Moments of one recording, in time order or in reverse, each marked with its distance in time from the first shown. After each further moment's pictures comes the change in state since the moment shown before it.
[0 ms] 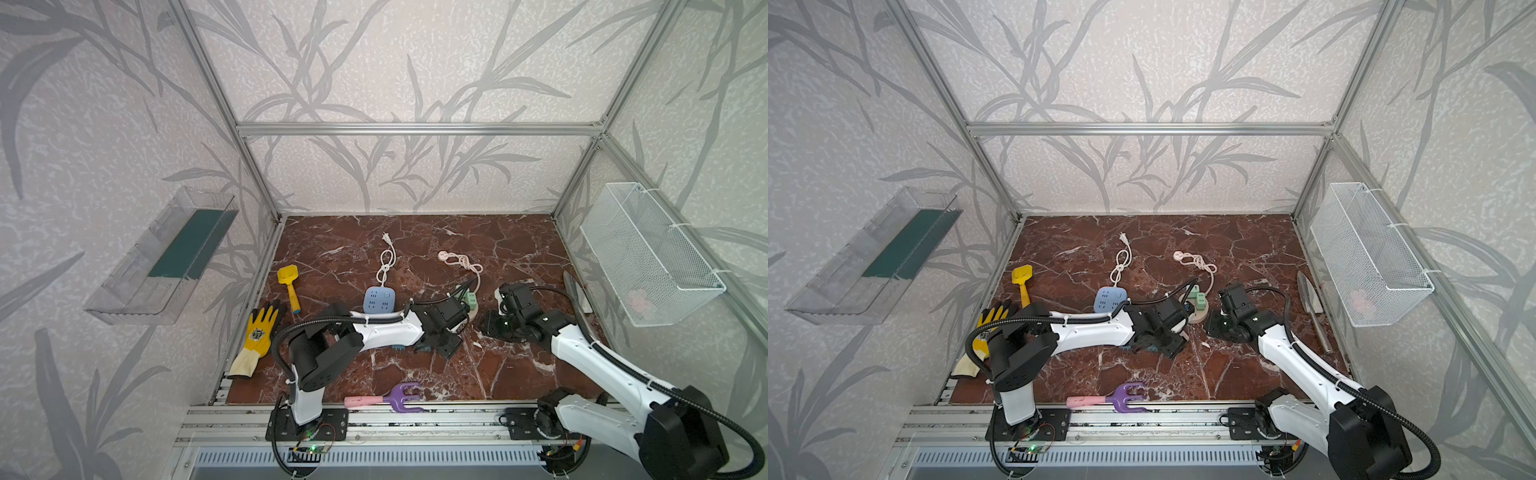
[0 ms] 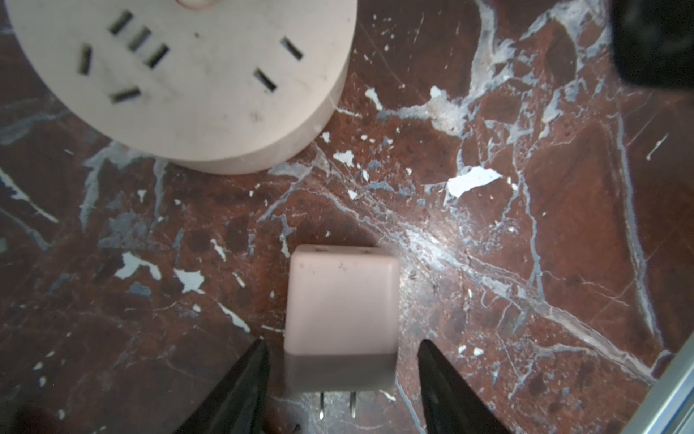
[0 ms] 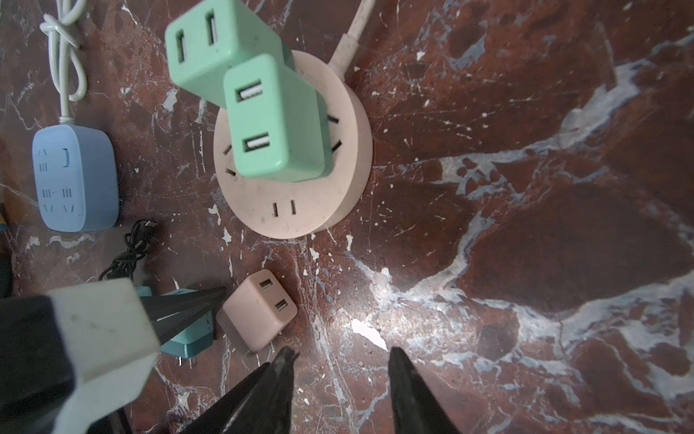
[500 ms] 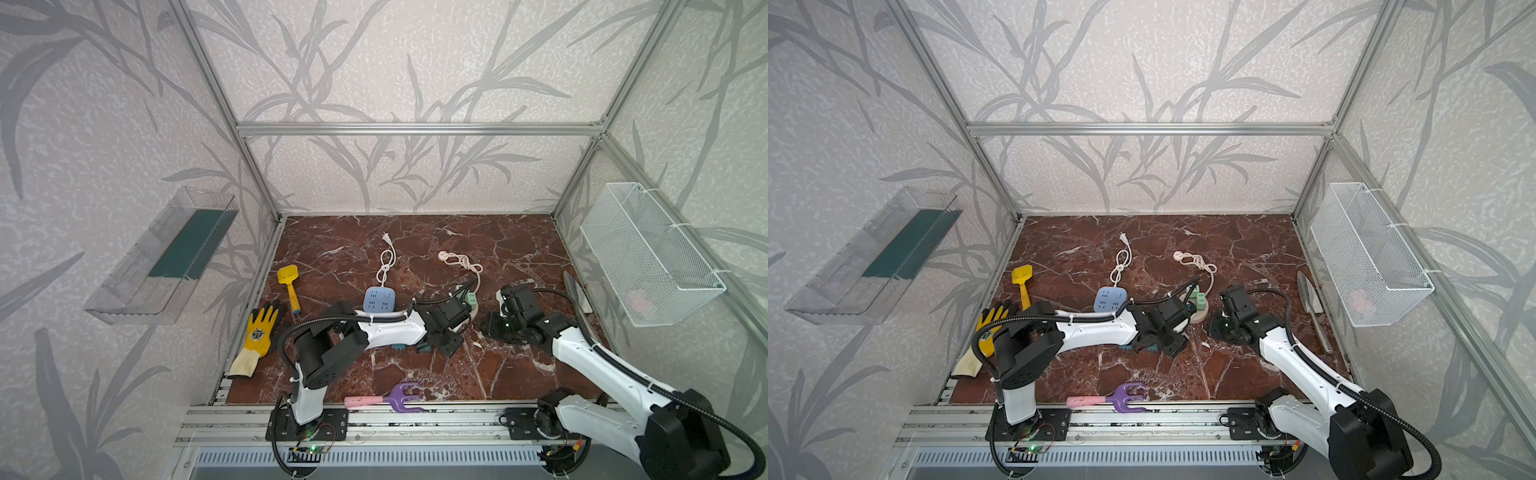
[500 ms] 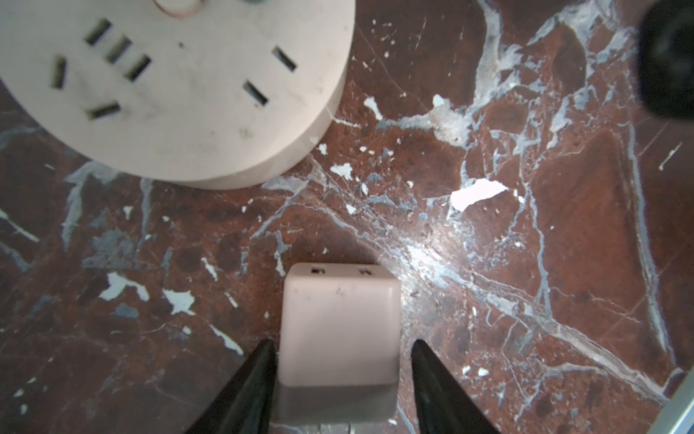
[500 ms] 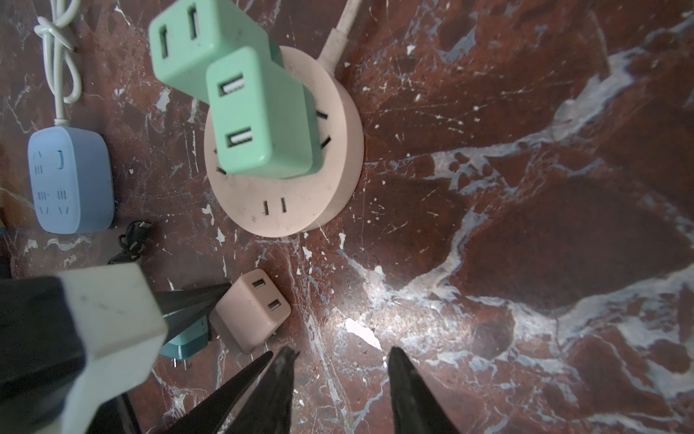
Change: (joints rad) left arm 0.000 0.034 0.014 0.006 0.000 0.002; right arm -0.010 -0.020 -0.023 0.009 -0.003 0.004
